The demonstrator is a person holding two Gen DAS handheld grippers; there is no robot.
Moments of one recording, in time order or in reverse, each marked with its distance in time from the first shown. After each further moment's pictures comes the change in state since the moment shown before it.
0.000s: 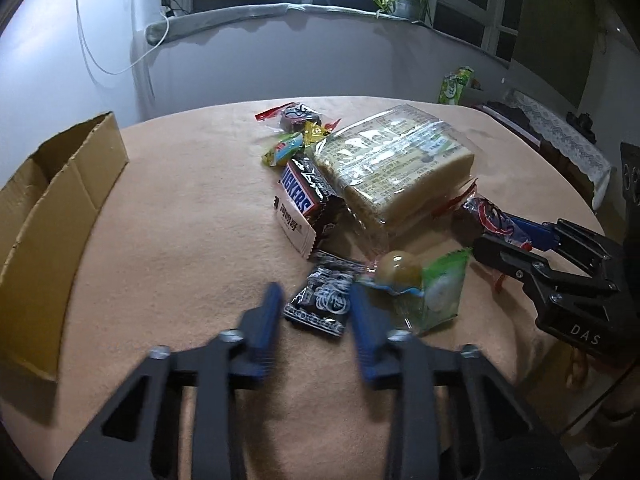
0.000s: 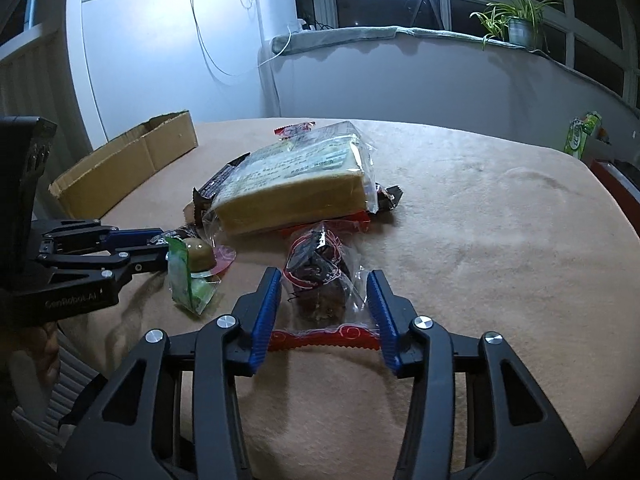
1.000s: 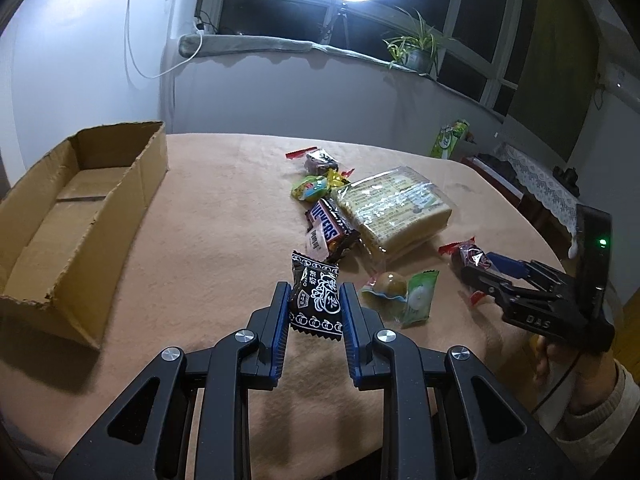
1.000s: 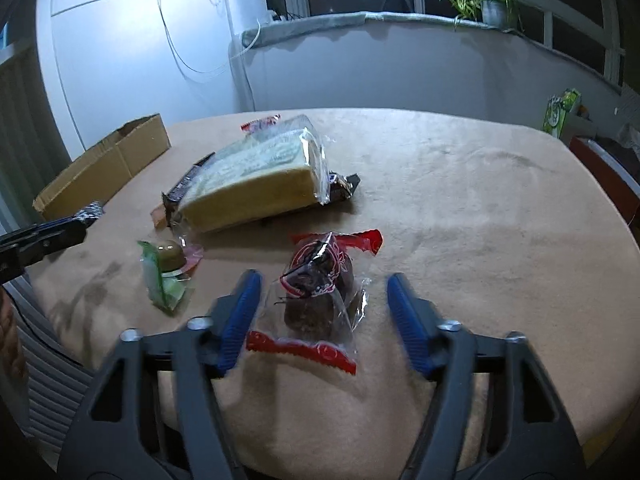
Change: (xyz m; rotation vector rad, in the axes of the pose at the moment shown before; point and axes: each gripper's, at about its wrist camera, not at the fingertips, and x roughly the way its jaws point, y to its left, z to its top) left arm -0.057 0.035 -0.008 -0.131 -0.122 -0.065; right arm -0.003 -0.019 0.004 0.082 0.064 -0.052
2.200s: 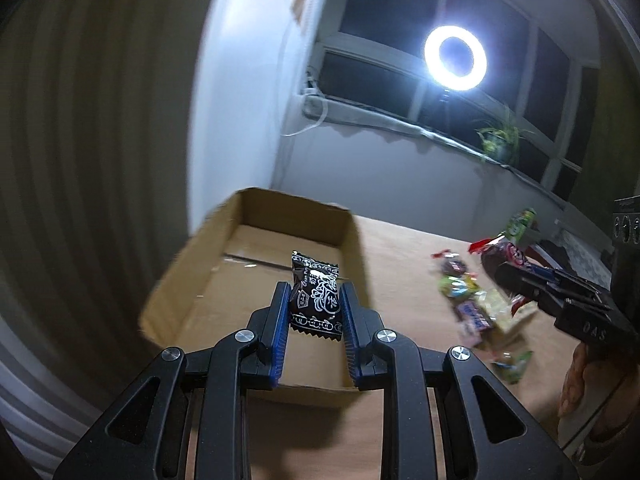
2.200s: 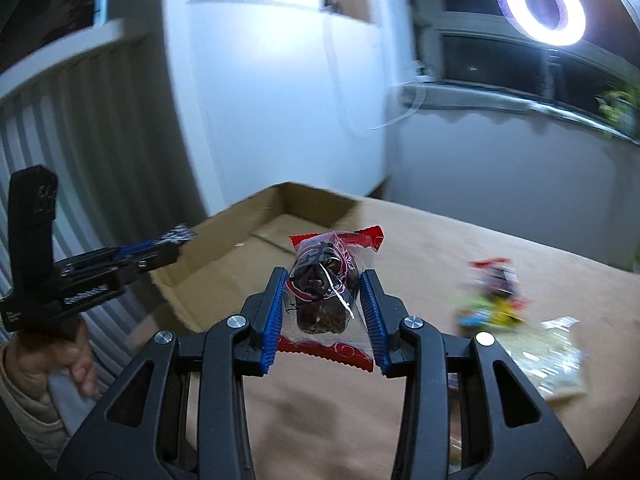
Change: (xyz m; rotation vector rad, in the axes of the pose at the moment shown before) left arm -0.090 0.155 0.028 -0.176 -0.218 0.209; right arm 0.021 0.246 0.104 -0.278 -0.129 0.325
